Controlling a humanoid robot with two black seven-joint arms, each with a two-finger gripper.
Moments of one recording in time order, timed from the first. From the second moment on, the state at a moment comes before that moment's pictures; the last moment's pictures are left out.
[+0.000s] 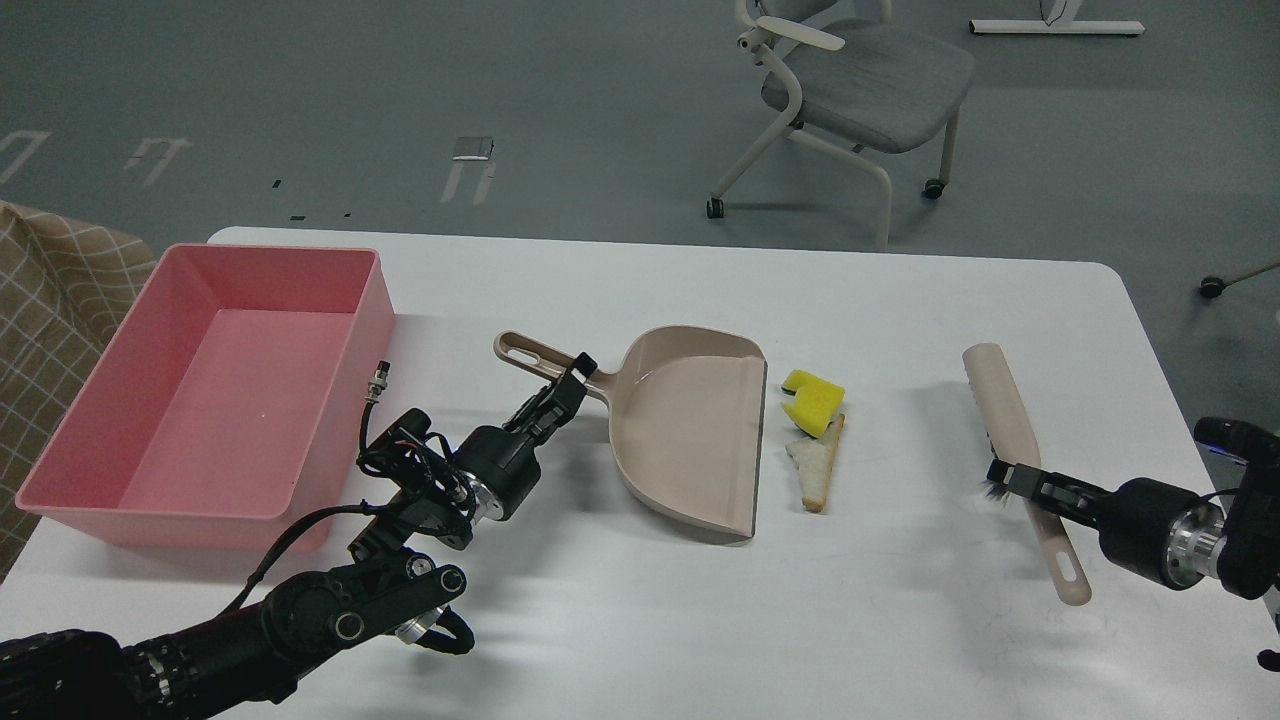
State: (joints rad) left arm -0.45 0.21 -0.39 -0.98 1.13 0.45 -0.40; right arm 0.08 -0.62 1.15 1.35 -1.66 0.49 0.12
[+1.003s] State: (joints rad) left arm -0.45 0.21 -0.39 -0.98 1.13 0.46 -0.39; right arm 0.05 -0.25 1.15 1.34 -1.65 0.49 0.06
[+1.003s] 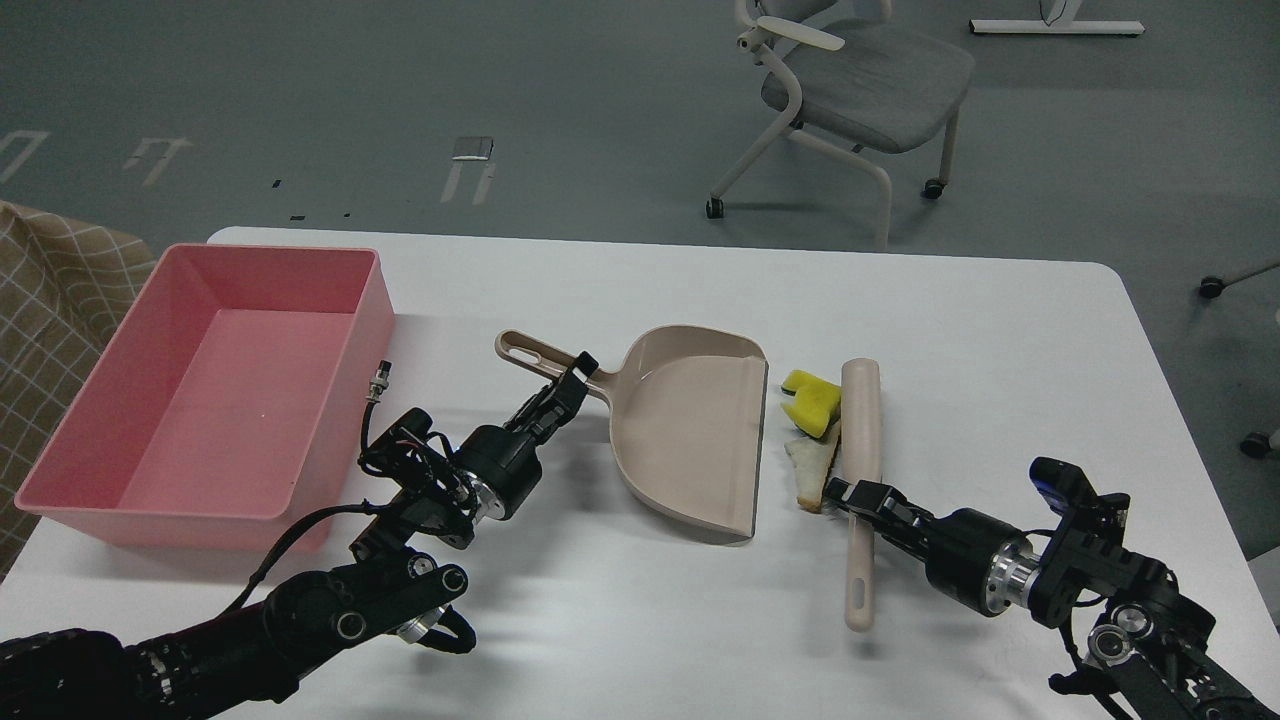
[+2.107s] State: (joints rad) left arm -0.45 0.23 -0.39 -1.02 1.13 0.47 -0.37; right arm 0.28 0.00 1.14 1.18 -1.65 0.49 0.07
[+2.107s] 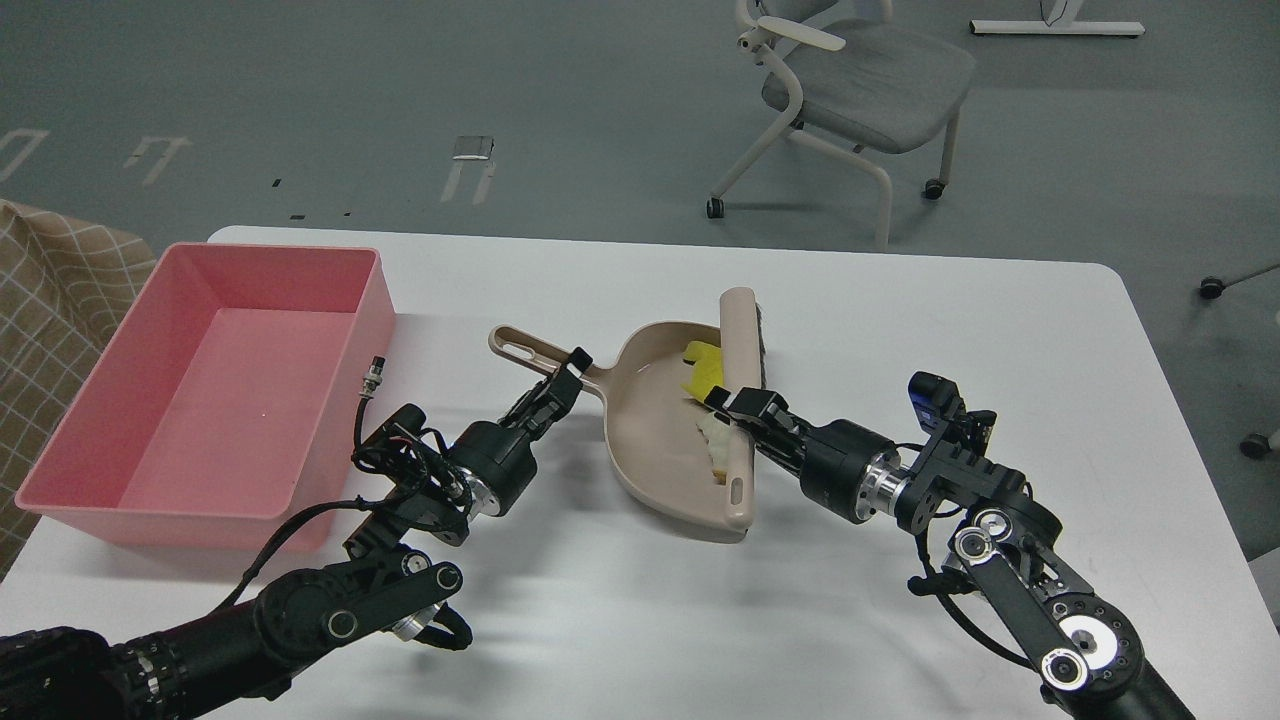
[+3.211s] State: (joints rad) left arm -0.46 0.23 -0.40 -1.01 1.05 0.45 -0.37; right arm 0.14 -0.26 1.28 1.32 -1.51 0.49 0.07
